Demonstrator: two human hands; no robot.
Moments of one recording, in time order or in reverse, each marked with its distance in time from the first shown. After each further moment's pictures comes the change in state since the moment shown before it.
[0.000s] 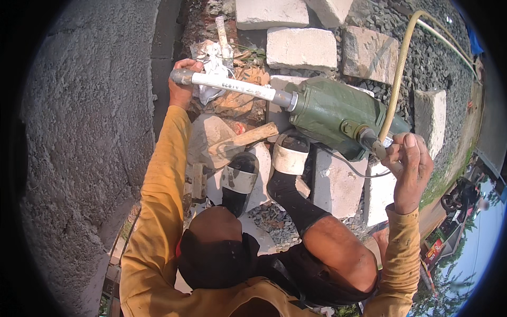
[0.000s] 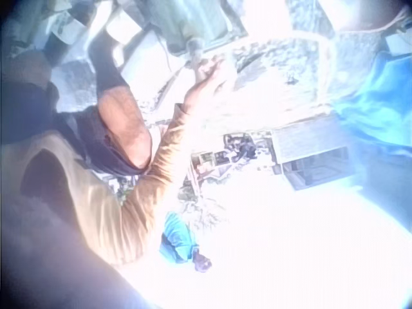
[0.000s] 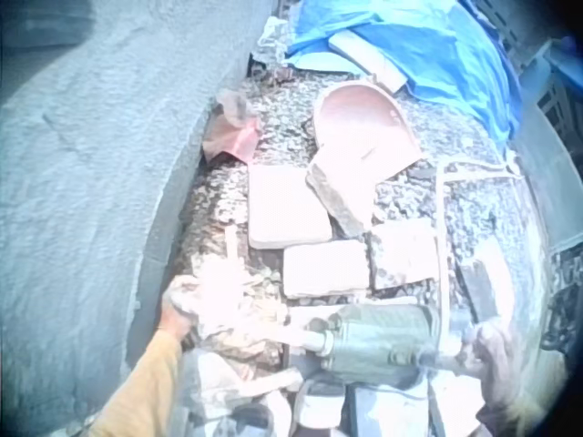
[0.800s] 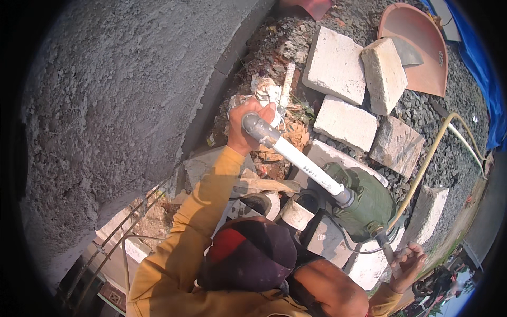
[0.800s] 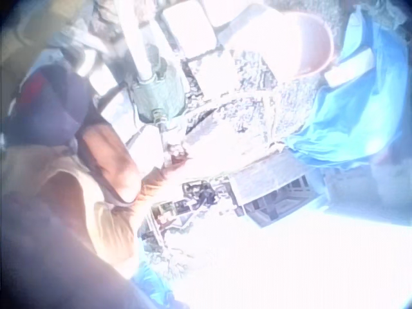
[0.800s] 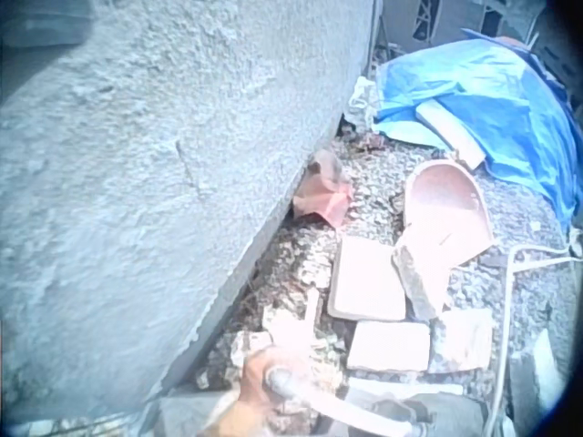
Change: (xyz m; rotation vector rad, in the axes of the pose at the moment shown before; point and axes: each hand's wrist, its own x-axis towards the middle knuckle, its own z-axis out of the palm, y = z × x) left_hand -0.030 0.073 0.017 0.001 0.220 0.403; right_hand 0.004 0.066 -0.086 0.355 -0.080 0.080
